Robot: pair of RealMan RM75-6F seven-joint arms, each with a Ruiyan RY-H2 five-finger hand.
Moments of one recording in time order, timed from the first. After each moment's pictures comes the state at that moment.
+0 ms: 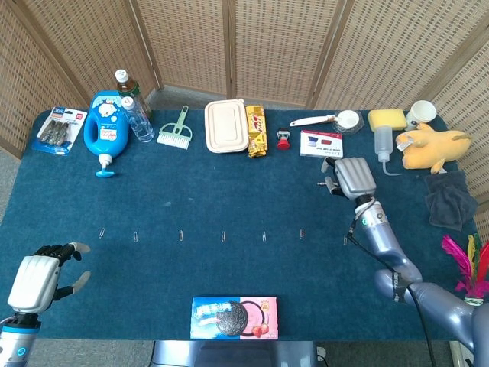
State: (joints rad) left arm -0.06 -1.22 0.01 -1.72 1.62 1.53 0.13; right arm 0.74 -1.56 0.31 -1.01 -1.24 0.85 -0.03
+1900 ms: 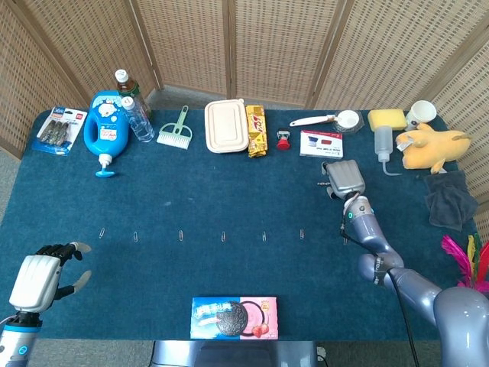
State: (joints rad) left arm -0.07 -1.23 0.01 -1.70 1.62 1.53 0.11; right arm 0.86 -1.66 0.25 -0.83 -1.01 0.67 -0.33
